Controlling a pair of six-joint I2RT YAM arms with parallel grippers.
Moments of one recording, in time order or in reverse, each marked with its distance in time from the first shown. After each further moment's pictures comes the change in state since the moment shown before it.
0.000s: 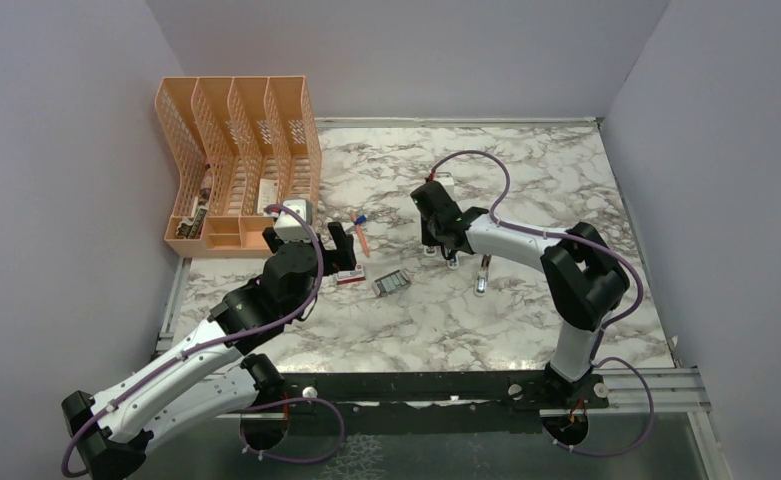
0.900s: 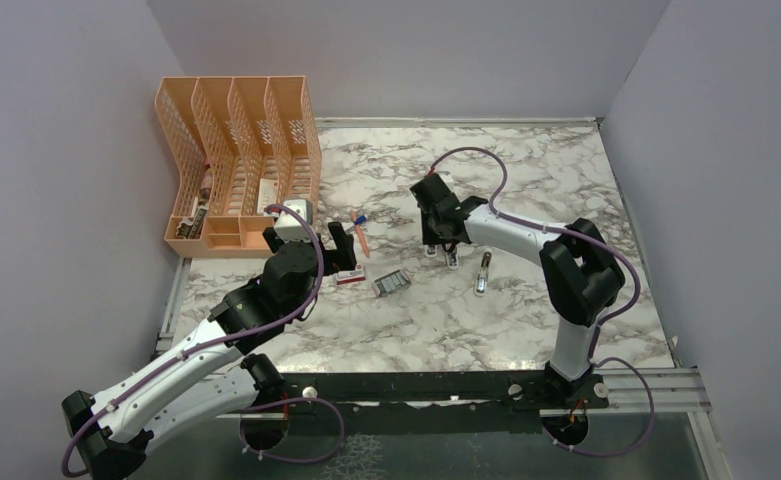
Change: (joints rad) left arm 0.000 0.002 0.000 0.002 0.000 0.000; right arm -0.013 0.031 0.093 -0.161 -0.075 0.016
